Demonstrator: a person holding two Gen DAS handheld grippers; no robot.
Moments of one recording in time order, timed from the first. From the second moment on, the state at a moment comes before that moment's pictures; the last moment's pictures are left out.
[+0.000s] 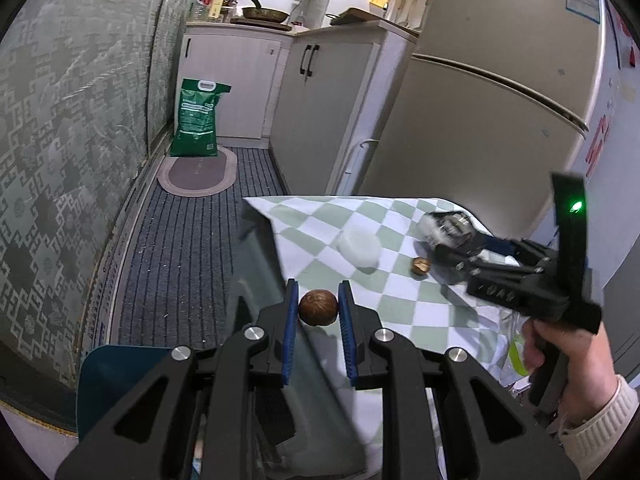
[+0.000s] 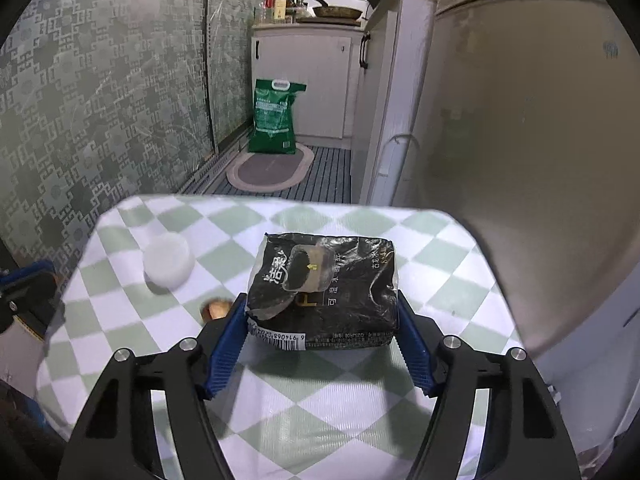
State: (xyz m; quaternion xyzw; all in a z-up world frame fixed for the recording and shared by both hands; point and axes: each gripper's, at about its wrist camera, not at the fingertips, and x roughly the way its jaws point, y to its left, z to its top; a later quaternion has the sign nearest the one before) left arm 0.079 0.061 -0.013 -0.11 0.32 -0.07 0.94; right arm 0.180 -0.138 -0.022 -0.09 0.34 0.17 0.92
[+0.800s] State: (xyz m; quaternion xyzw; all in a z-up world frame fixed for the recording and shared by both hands) left arm 0.046 0.140 -0.058 -0.12 0.37 -0.02 0.92; right arm 0.137 -0.039 0.025 -0.08 0.32 0.31 0.89
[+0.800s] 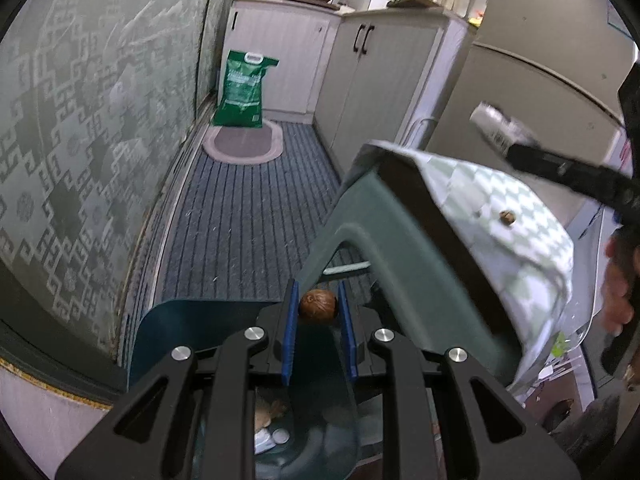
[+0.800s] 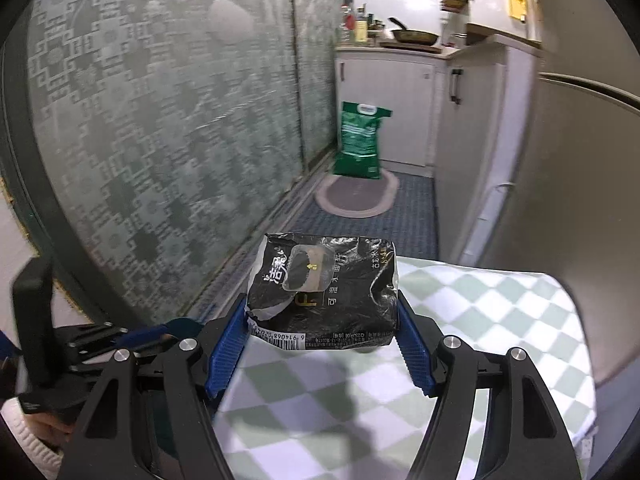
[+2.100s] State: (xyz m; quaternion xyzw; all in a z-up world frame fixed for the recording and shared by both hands) left arm 0.036 0.172 -0.201 -0.12 0.53 -0.04 0.84; right arm 0.103 0.080 -0.026 -0.14 0.38 0.39 0.83
